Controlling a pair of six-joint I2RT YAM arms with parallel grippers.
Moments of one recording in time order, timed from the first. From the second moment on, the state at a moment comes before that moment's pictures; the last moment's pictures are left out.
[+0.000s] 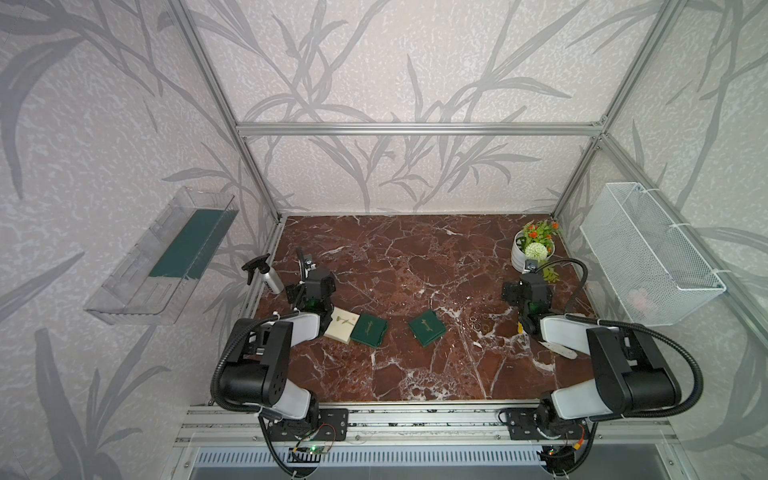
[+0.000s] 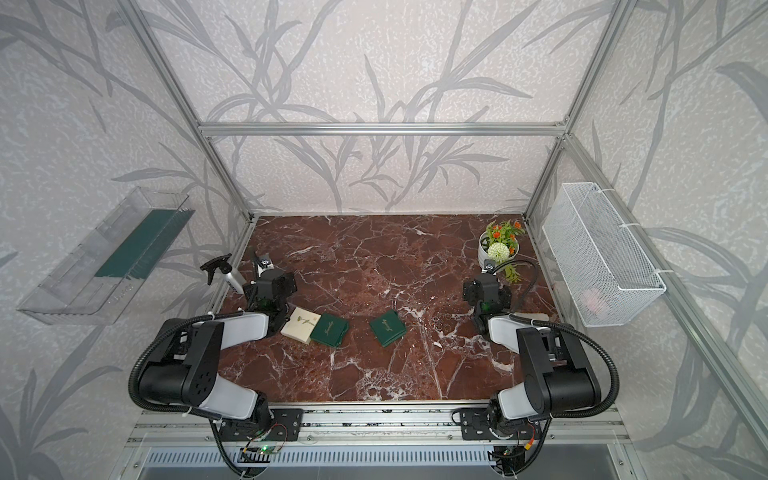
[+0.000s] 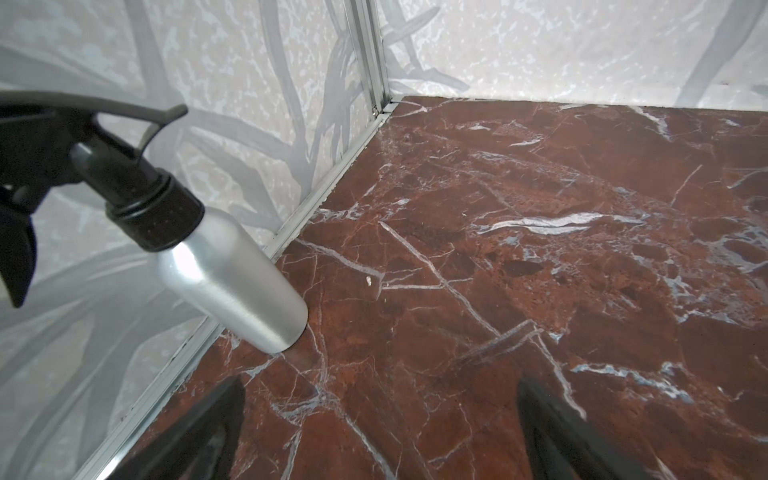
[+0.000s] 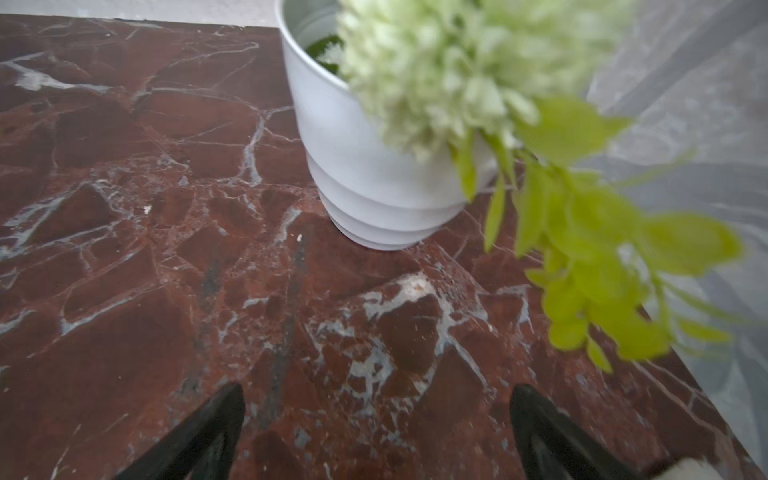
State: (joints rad) left arm -0.07 1.51 0.49 0.54 -0.58 -0.09; right arm 0.12 1.49 0.49 0.45 0.40 0.08
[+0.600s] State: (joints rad) left arm -0.04 1.52 0.40 0.72 -0.36 -0.07; right arm 0.13 1.56 0.36 0.74 0.24 -0.03
